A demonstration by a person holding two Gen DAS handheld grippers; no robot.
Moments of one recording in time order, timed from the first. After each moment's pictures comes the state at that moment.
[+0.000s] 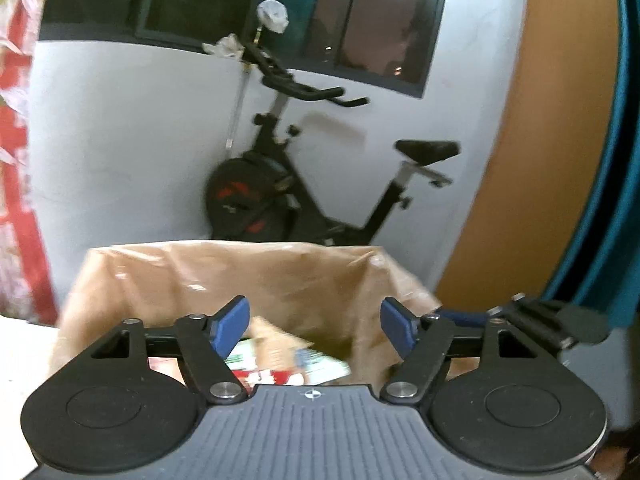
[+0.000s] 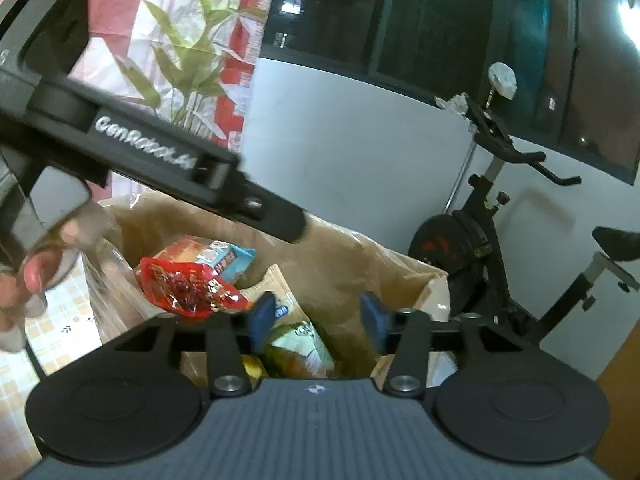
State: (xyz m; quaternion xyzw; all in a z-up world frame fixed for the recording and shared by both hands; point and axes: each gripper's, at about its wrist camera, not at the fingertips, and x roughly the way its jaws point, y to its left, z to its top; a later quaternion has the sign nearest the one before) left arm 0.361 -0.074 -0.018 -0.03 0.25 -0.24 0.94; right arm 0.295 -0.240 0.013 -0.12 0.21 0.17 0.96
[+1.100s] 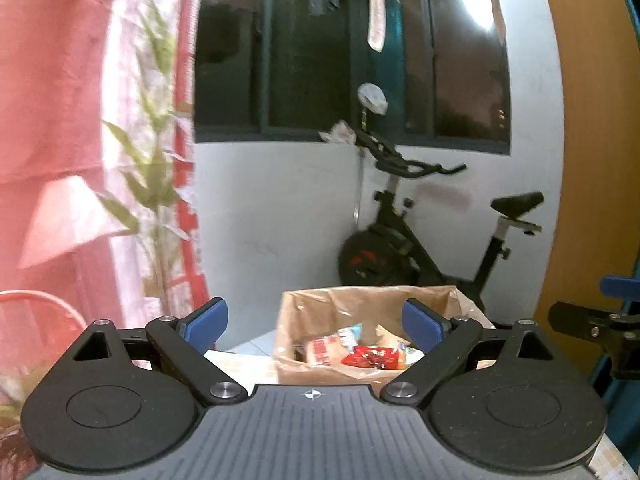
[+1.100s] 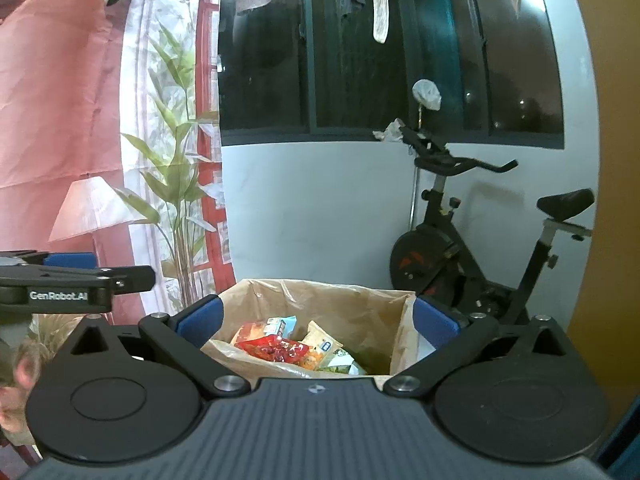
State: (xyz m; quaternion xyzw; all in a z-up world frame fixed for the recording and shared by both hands) left arm 0.162 -0.017 0.088 0.02 0.14 -0.03 0.99; right arm 0.136 -0.229 0.133 0.01 0.15 0.10 0.98
